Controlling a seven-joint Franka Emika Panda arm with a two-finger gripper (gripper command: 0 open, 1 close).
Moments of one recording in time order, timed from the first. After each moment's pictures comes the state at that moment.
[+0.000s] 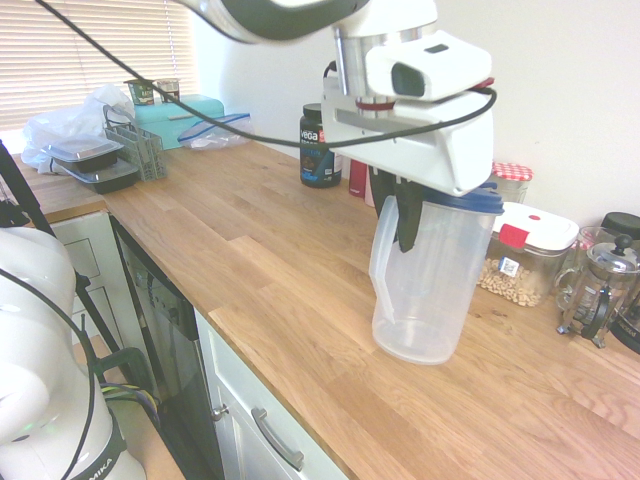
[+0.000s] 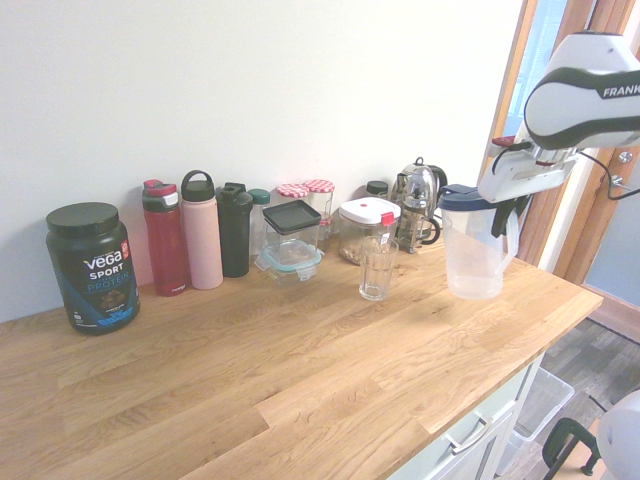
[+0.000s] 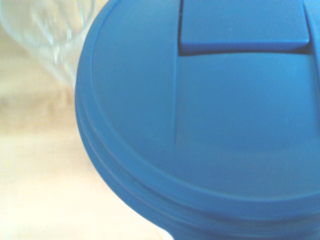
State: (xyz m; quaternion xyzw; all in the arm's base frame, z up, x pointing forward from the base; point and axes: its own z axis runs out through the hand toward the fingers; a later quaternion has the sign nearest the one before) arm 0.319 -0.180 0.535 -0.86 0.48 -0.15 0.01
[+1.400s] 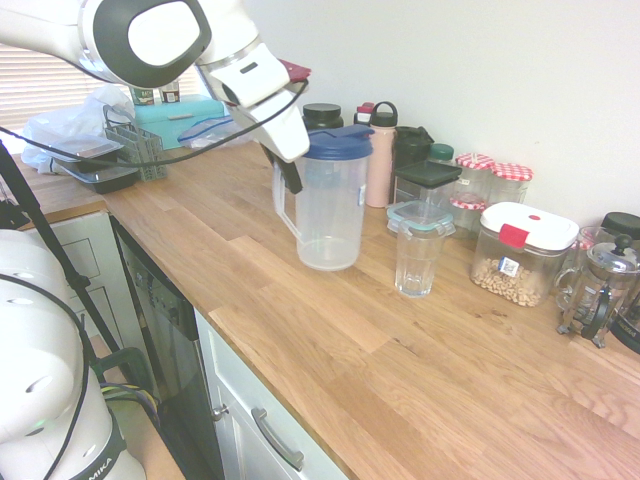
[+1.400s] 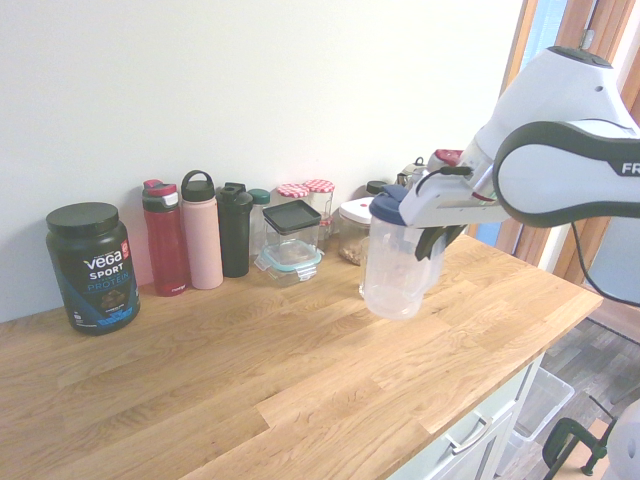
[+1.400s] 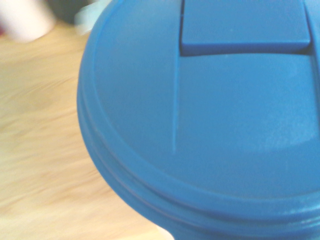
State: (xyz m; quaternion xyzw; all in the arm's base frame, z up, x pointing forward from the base) arm 0.310 0.058 0.514 -0.85 0.48 -0.22 0.08
